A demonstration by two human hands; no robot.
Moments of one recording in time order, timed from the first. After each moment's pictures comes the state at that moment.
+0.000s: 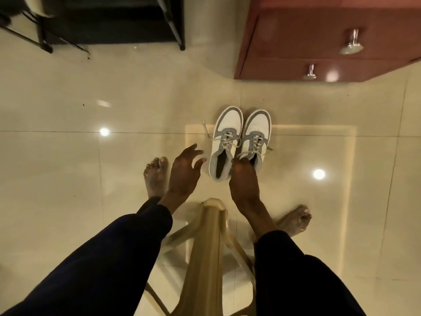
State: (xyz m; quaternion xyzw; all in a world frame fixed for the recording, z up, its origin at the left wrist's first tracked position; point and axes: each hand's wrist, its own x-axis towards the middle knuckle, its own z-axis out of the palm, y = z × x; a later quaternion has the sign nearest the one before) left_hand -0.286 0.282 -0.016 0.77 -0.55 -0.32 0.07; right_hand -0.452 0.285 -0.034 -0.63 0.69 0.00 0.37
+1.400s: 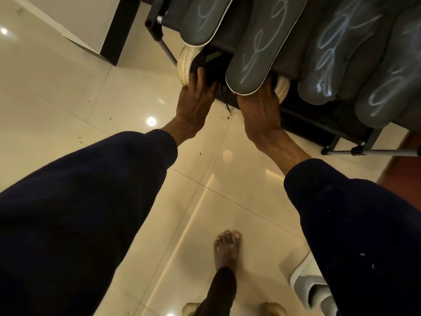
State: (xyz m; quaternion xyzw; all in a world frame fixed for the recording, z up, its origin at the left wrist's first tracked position) left_hand 0.227 0.002 -0.016 0.79 -0.59 0.03 -0.16; right_hand 0.066 -0.068 0.002 -0.92 0.38 0.03 -0.01
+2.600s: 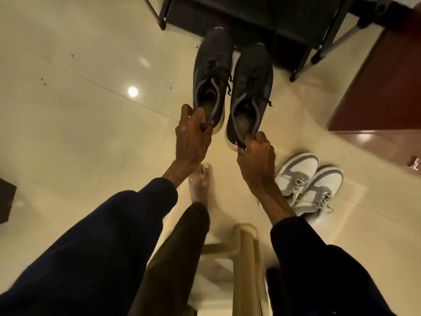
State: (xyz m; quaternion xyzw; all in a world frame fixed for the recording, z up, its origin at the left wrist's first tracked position) left_hand -0.025 0.214 0.000 0.84 -0.43 -0.18 0.28; right_hand -0.188 0.168 0.004 -0.80 0.55 -0.04 0.24
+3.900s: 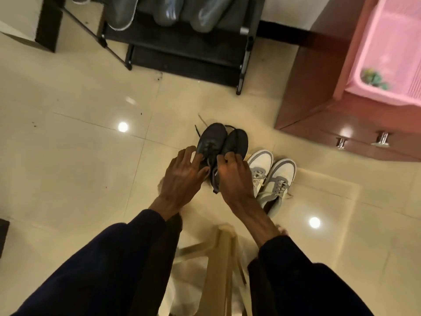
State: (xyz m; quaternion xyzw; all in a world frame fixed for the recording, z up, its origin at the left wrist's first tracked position) left_hand -0.154 0.250 0.083 0.70 -0.70 -0.10 0.08; right_hand -0.303 0.185 0.088 -0.83 0.48 0.14 0.23
